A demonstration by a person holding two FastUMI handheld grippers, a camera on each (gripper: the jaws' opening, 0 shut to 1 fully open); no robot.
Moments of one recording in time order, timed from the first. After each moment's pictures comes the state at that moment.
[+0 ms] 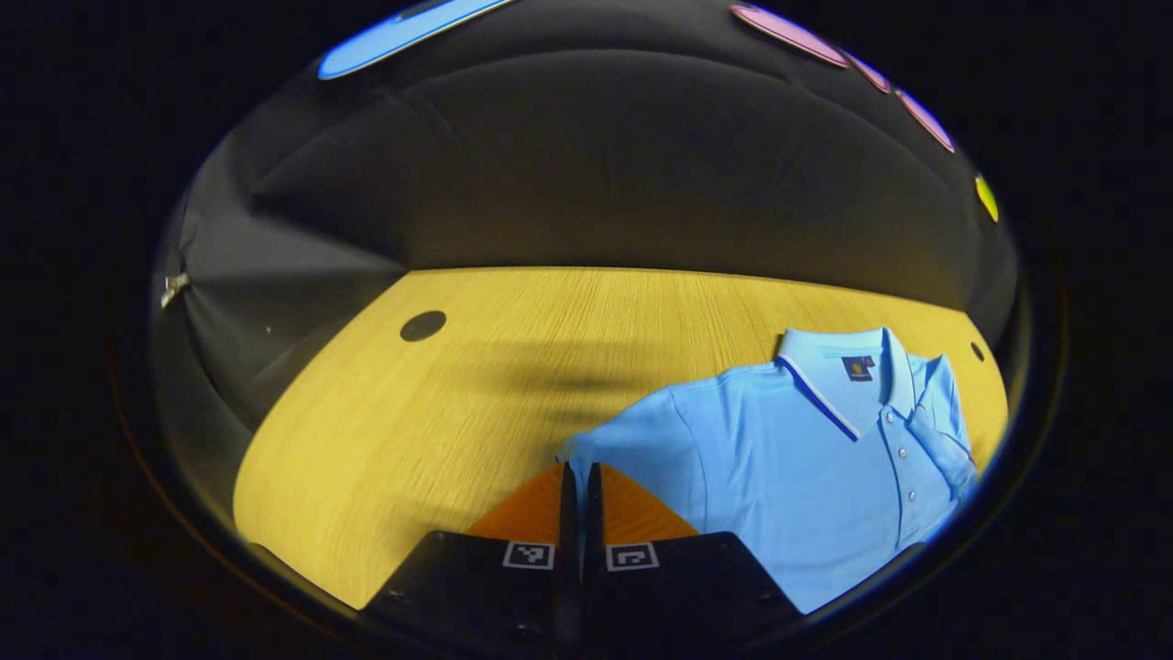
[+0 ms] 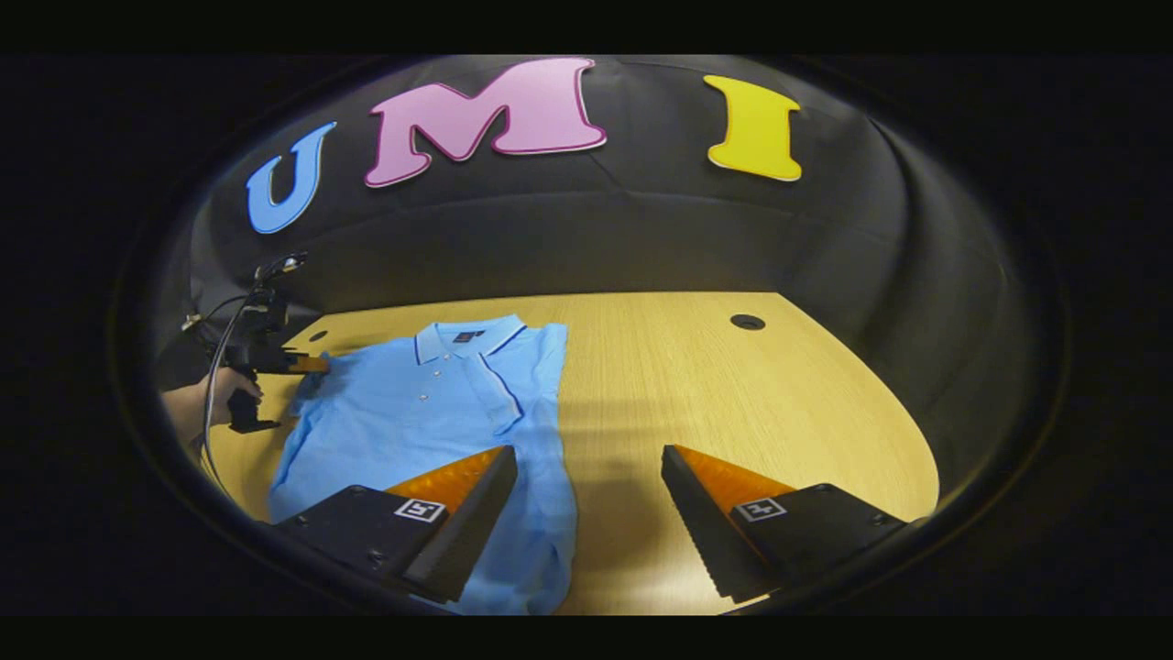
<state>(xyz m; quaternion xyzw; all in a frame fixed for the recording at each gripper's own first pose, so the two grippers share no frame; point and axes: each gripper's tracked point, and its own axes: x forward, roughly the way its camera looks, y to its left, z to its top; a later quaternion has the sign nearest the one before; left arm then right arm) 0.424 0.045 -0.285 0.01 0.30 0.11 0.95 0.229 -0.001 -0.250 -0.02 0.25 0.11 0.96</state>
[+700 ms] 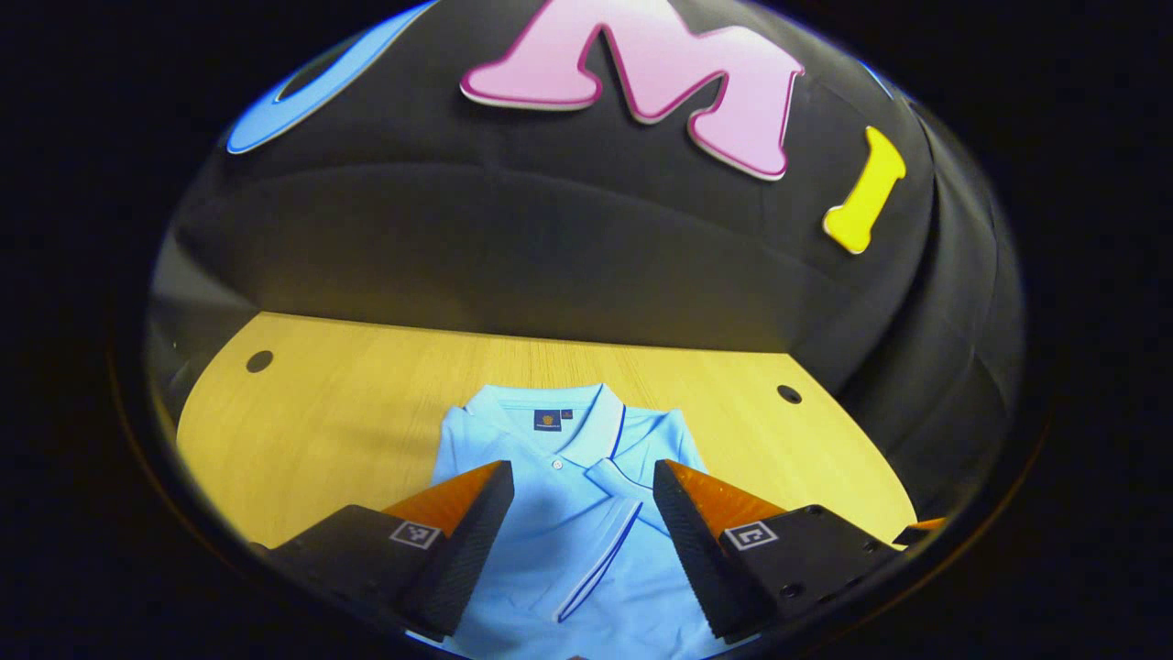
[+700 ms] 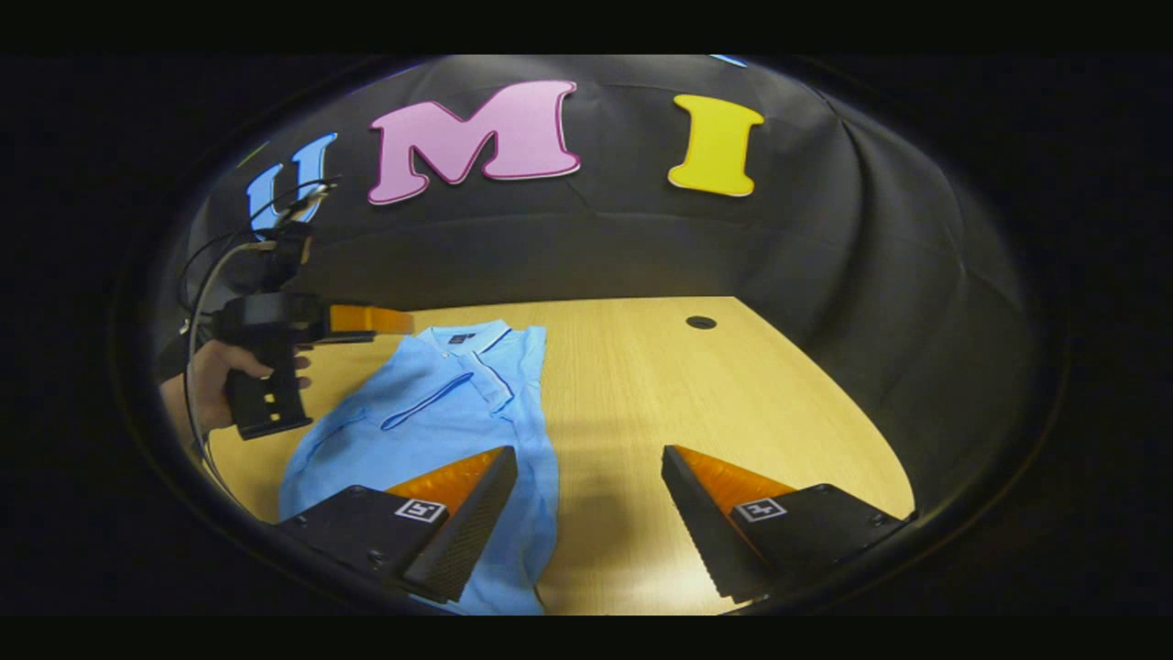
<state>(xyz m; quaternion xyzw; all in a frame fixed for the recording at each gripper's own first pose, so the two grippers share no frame) 0.355 -0.163 -0.181 -0.07 0.22 -0.09 0.97 0.151 -0.037 -0.214 -0.01 0.24 0.06 0.97</state>
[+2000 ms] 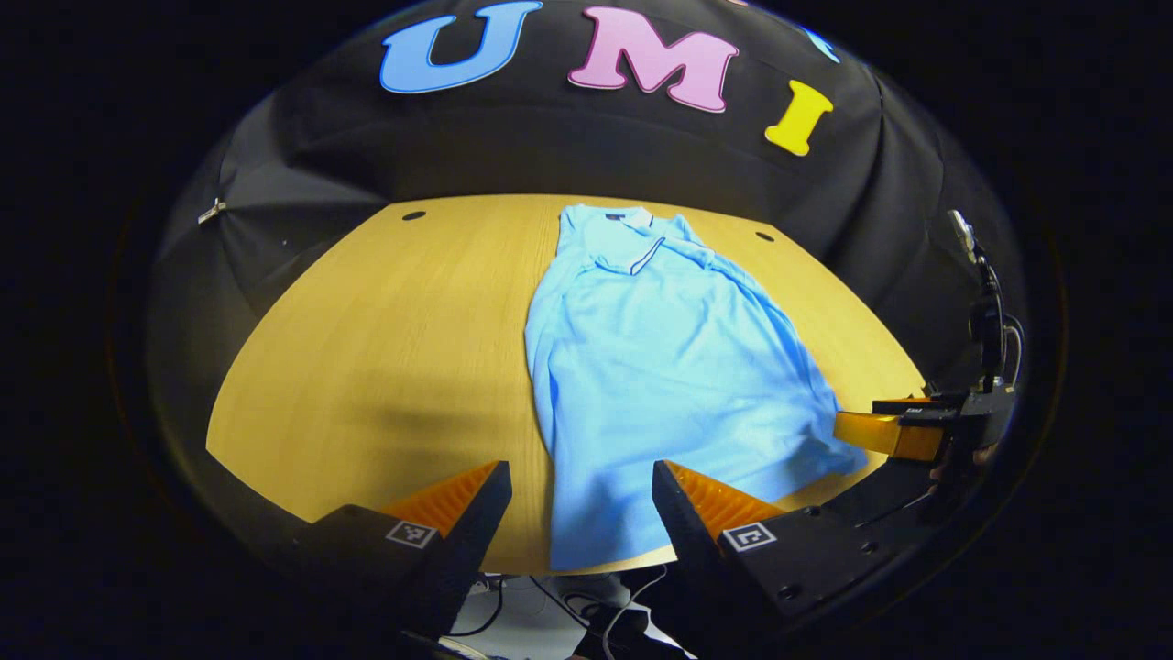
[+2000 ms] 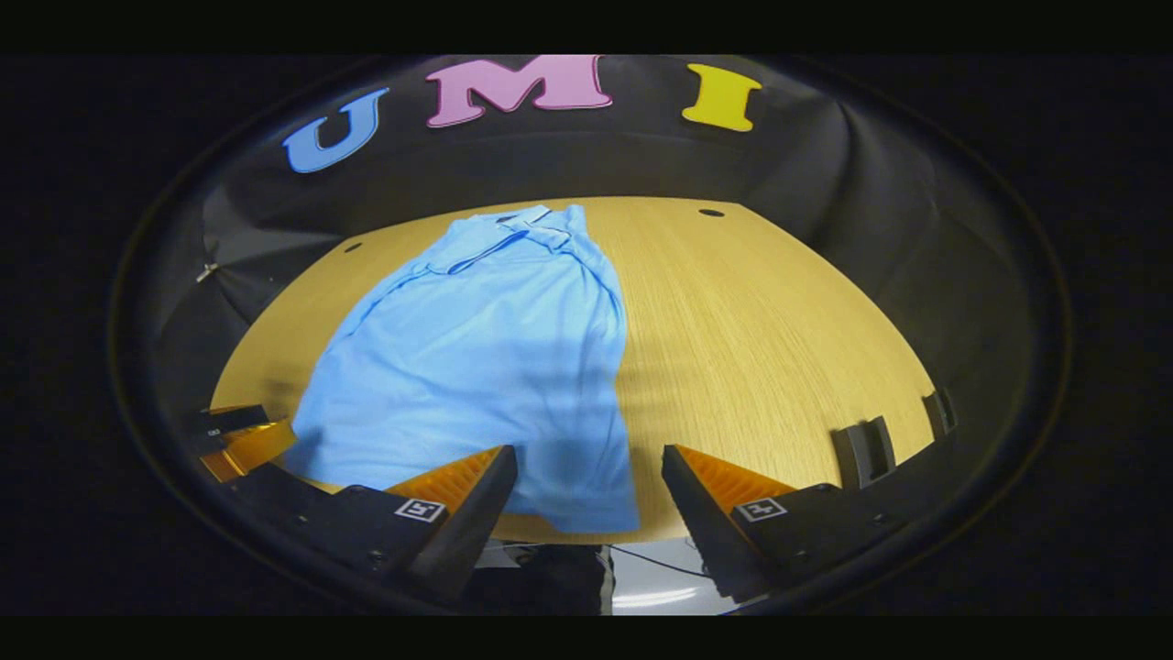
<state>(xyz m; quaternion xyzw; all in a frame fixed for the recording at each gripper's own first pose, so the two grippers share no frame) -0.016 -0.086 -0.317 -0.04 0.37 -0.05 0.93 -0.038 -0.007 -0.317 -0.03 0.38 0.06 0.92</state>
